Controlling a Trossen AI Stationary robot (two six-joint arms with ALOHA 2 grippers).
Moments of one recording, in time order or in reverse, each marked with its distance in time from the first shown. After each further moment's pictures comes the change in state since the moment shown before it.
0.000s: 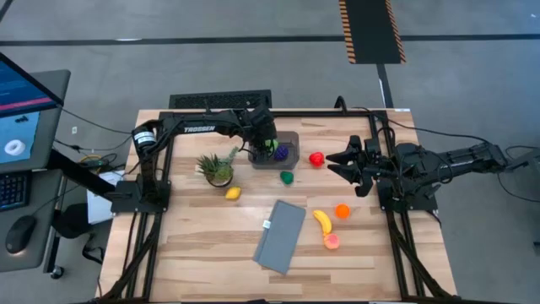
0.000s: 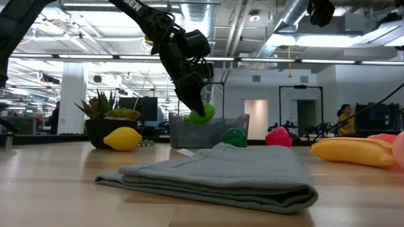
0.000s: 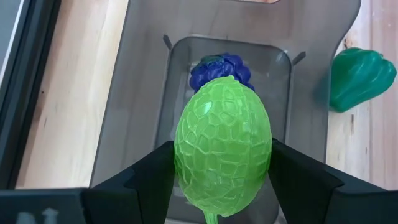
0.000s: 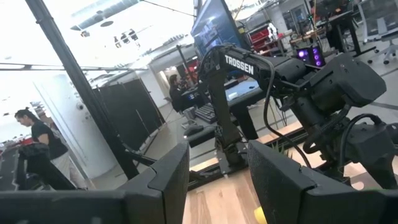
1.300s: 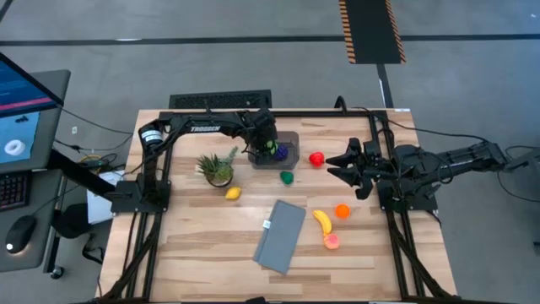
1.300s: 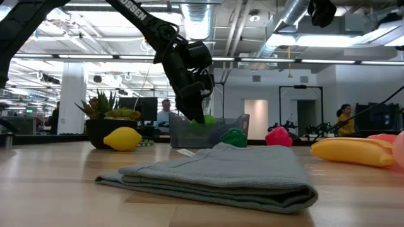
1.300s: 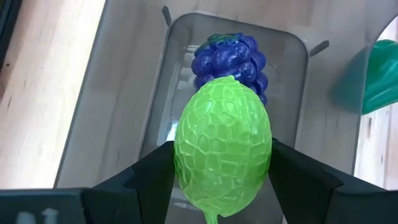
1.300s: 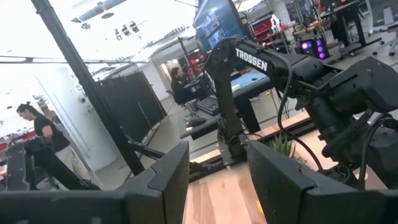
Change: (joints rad) left arm 0.010 0.066 0.002 0.017 0.023 -0.066; right arm 0.027 0.000 -0.001 -0.027 0.003 0.008
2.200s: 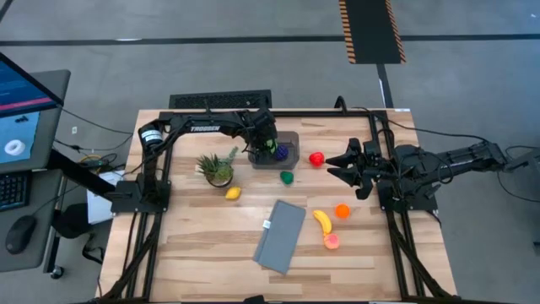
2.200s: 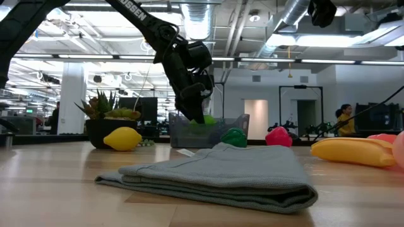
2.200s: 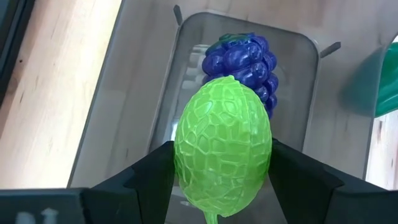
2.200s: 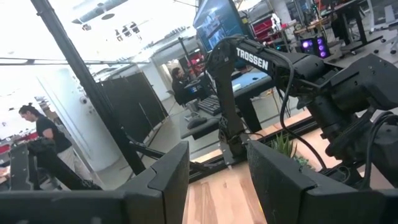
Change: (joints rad) left arm 0.005 -0.001 0.000 0.003 -0.022 -0.012; right arm 0.000 0.000 0.000 0.000 0.000 0.010
